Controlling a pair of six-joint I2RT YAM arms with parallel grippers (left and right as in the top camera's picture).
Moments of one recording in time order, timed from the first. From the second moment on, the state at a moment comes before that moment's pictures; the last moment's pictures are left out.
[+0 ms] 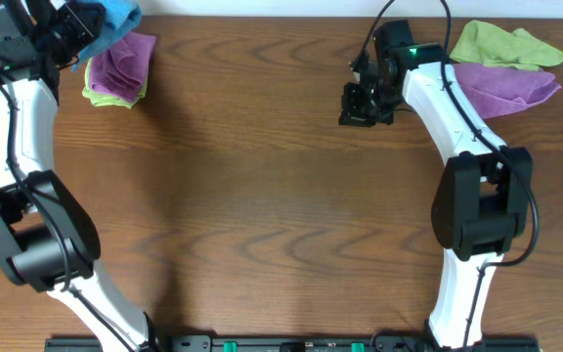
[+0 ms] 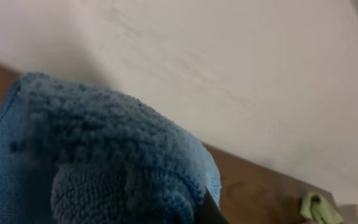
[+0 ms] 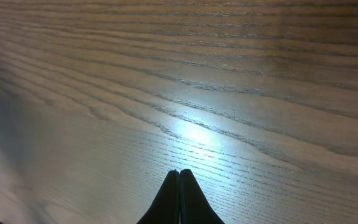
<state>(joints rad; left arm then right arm) 0.33 2.03 1.71 -0.16 0.66 -0.46 0.18 2.18 1.83 -1.03 -0.42 0.23</state>
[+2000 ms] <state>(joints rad) 0.42 2.13 1.71 -0.75 0.56 -0.44 0.22 2.18 1.83 -1.02 -0.45 0.23</state>
